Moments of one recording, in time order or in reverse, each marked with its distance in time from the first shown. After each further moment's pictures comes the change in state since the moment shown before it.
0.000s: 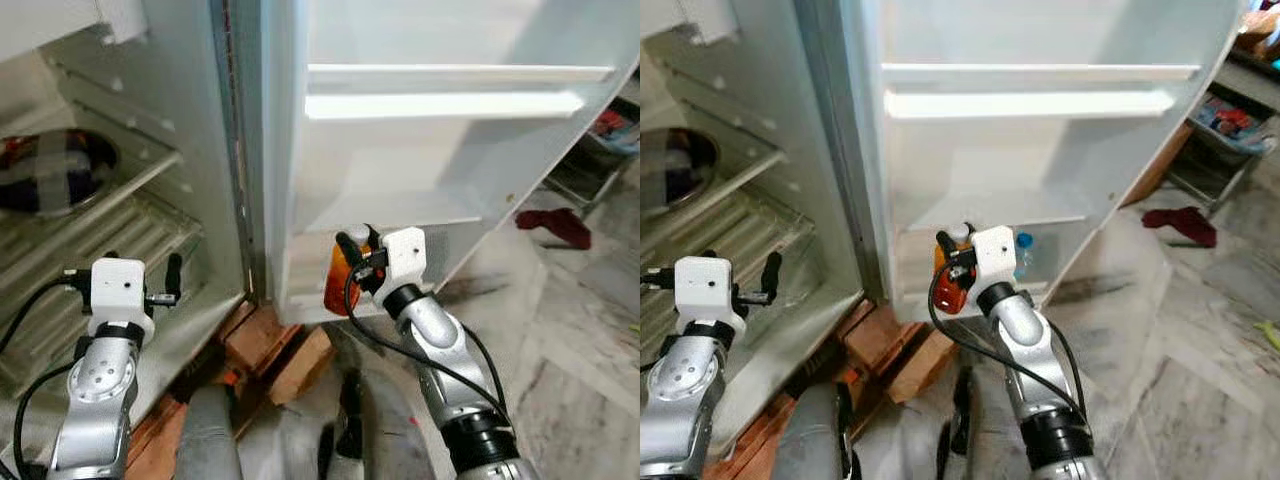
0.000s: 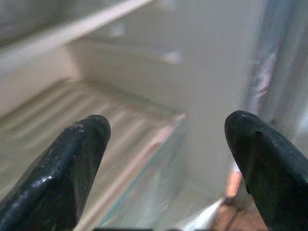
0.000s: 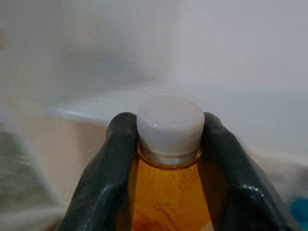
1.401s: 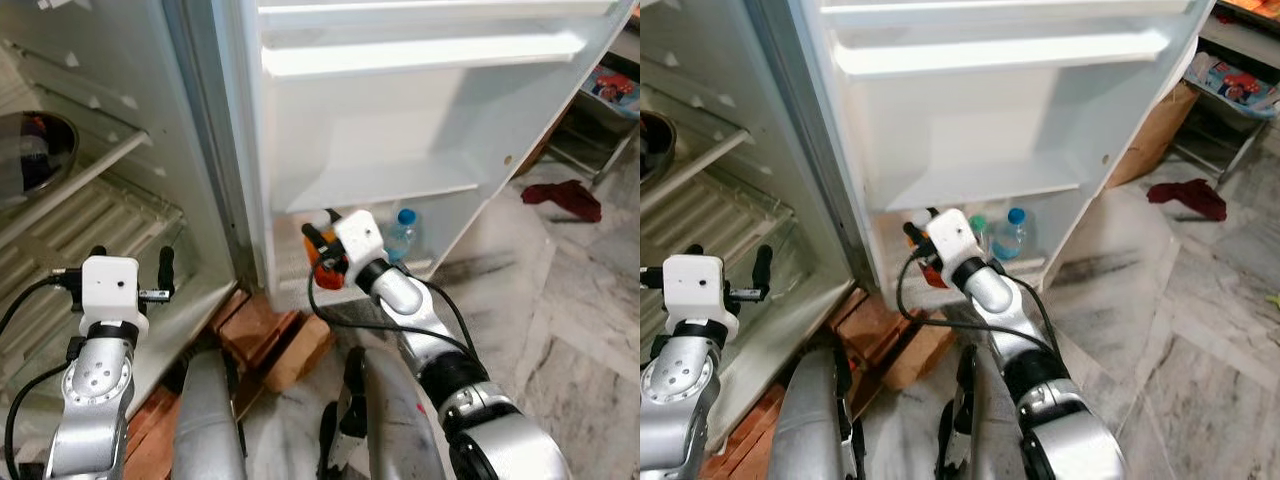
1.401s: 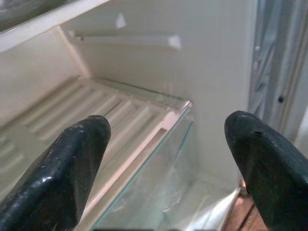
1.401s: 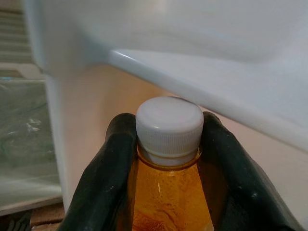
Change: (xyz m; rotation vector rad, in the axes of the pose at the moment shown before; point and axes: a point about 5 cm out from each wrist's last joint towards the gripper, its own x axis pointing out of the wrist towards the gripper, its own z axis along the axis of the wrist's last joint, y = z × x) left arm -0.010 0.019 0.010 0.064 -0.033 0.095; right arm 0.056 0.030 0.006 -0.283 -0.070 0.233
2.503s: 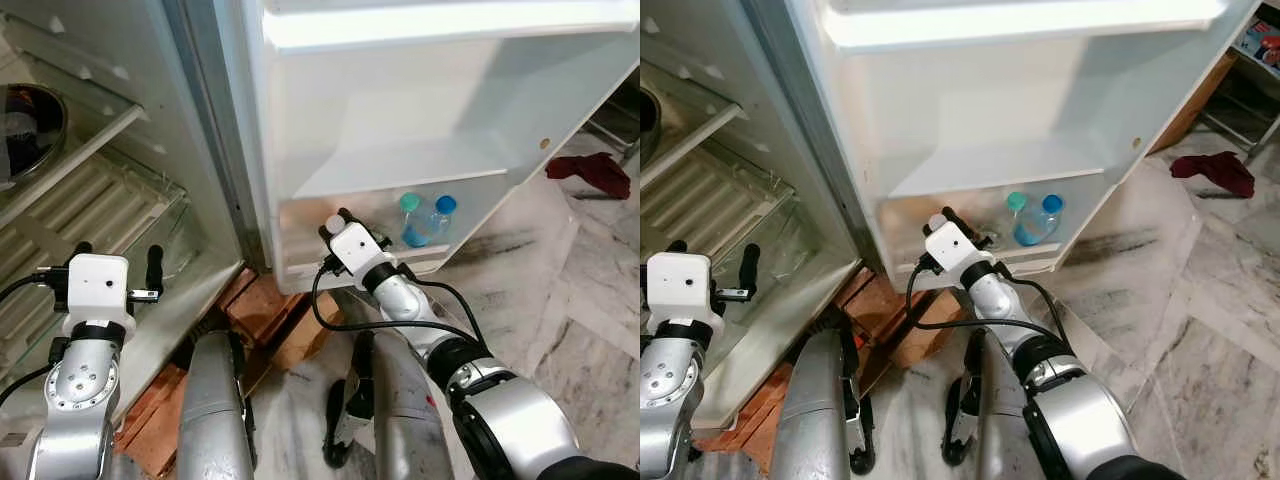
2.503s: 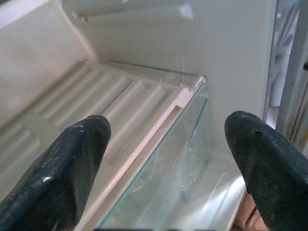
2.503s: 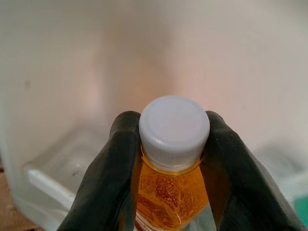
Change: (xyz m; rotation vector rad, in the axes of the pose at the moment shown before) left arm -0.007 0.009 0.009 0.044 0.000 0.008; right arm -0.010 -0.015 -0.025 -0.206 0.095 -0.182
